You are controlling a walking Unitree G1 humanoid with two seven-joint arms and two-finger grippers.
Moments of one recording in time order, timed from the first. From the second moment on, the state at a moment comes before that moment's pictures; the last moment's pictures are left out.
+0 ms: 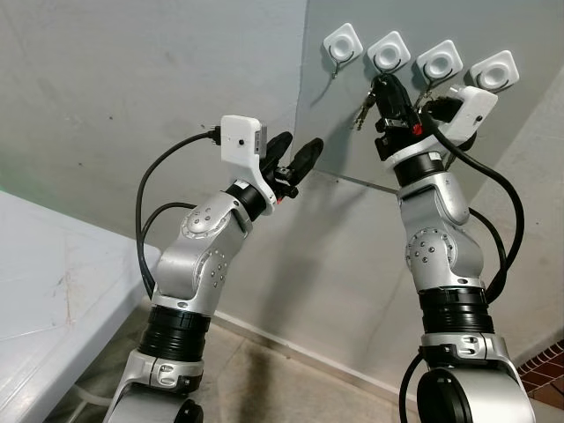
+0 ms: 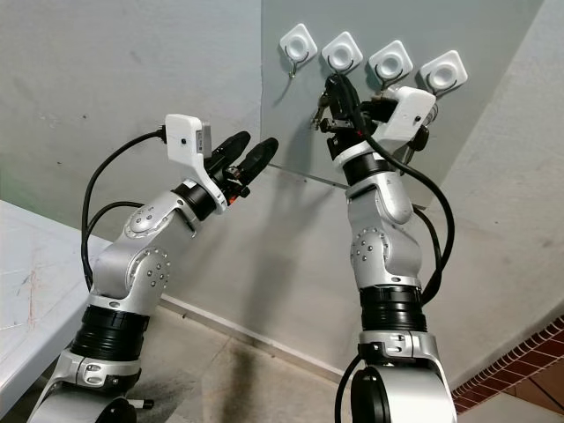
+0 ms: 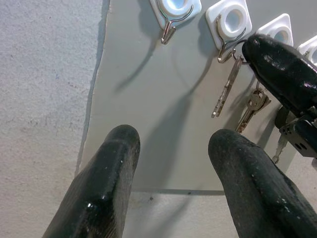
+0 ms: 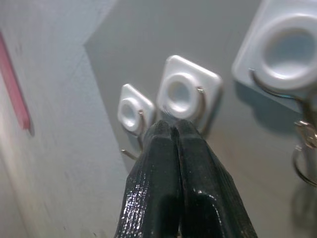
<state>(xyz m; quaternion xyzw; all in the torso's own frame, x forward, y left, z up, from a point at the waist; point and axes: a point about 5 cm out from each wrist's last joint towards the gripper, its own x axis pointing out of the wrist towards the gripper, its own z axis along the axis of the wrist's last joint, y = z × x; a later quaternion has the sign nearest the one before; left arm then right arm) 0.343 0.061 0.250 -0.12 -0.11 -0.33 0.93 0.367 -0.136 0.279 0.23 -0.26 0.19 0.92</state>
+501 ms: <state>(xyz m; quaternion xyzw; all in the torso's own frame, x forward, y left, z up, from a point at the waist) 0.343 0.061 0.252 -0.12 -0.11 -0.33 0.93 0.368 -0.142 0.282 0.27 -0.26 0.18 0.91</state>
